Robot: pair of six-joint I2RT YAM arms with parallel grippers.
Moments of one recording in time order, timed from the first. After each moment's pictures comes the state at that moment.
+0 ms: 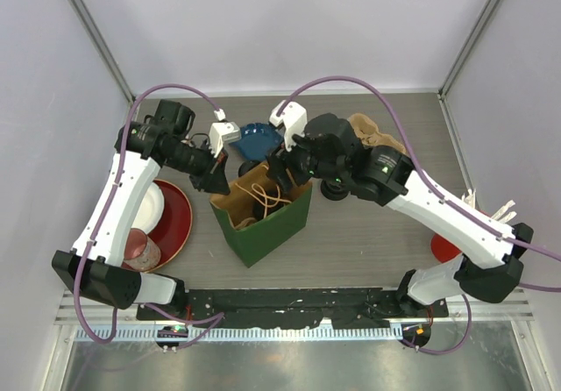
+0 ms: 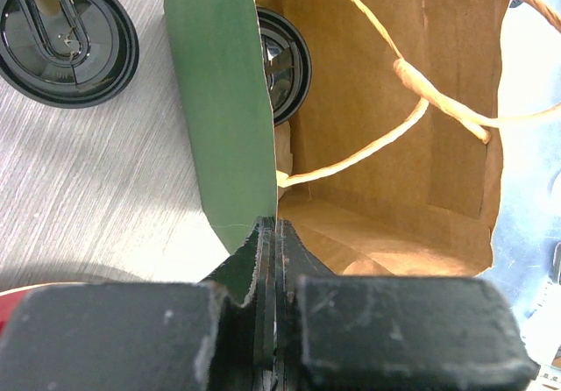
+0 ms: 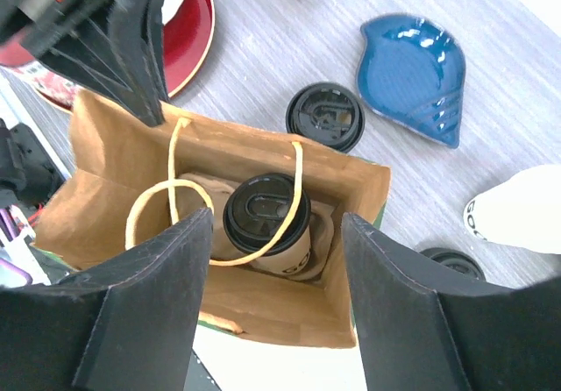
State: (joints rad) left arm -0.27 1.37 1.56 -1.36 0.73 0.53; right arm 1.00 1.40 1.64 -0.72 0.10 0.06
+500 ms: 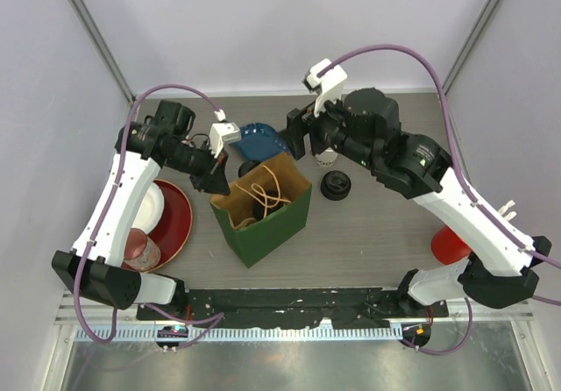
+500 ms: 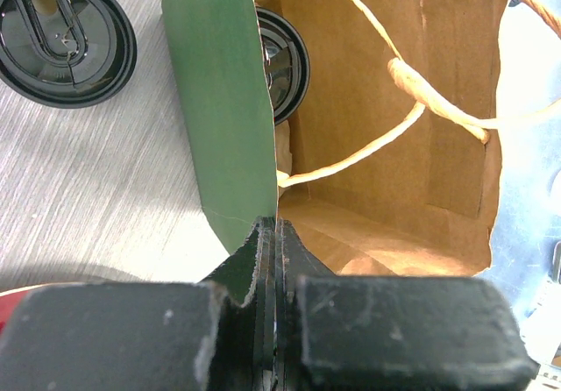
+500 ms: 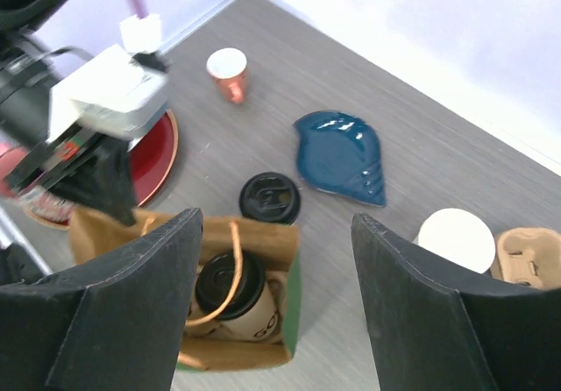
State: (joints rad) left arm -0.27 1.36 1.55 -1.36 0.73 0.53; right arm 0.94 1.34 1.79 -0.67 0.19 0.06
